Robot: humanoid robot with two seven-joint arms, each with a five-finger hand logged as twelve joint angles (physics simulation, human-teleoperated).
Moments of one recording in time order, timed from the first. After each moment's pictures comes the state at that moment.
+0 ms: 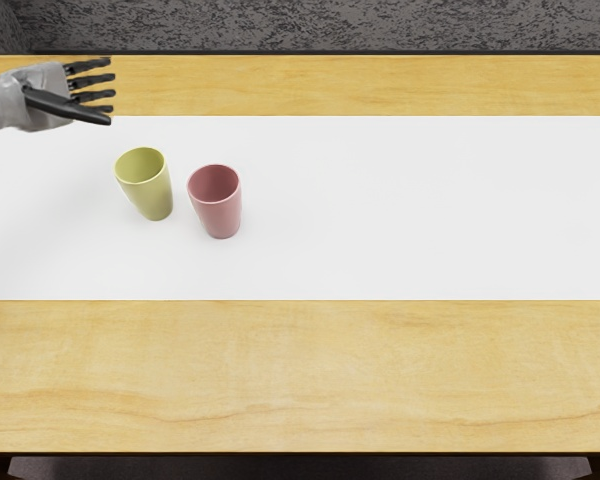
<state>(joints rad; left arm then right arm) -1.17 0.55 -0.28 -0.46 -0.10 -0.61 0.25 -0.12 0.00 -0.12 0.17 0.01 0.29 0.11</state>
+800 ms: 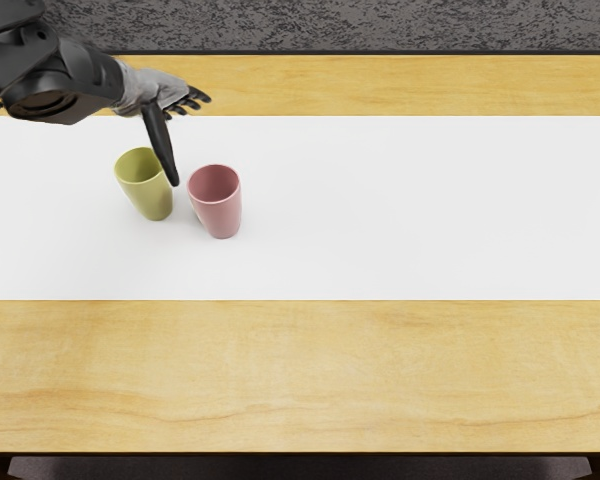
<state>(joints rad) -1.55 0.36 0.18 -0.80 0.50 -0.37 0.37 -0.12 0.00 -0.11 0.16 0.01 0.29 0.11</state>
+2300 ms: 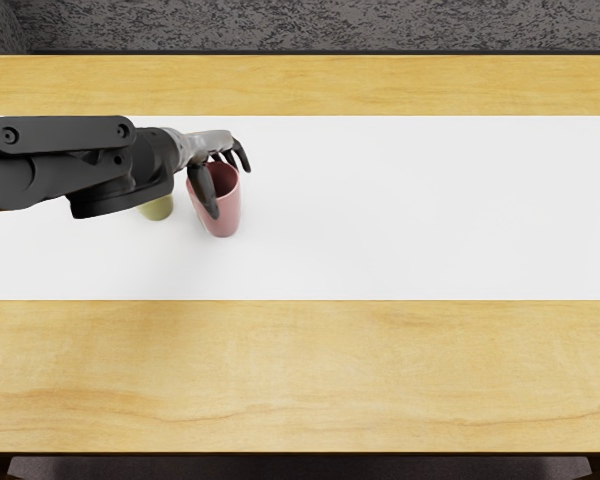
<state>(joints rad) -1.56 0.37 0.37 -1.23 0.64 0.08 0.37 -0.12 0.00 -0.11 0.16 0.01 0.29 0.11</state>
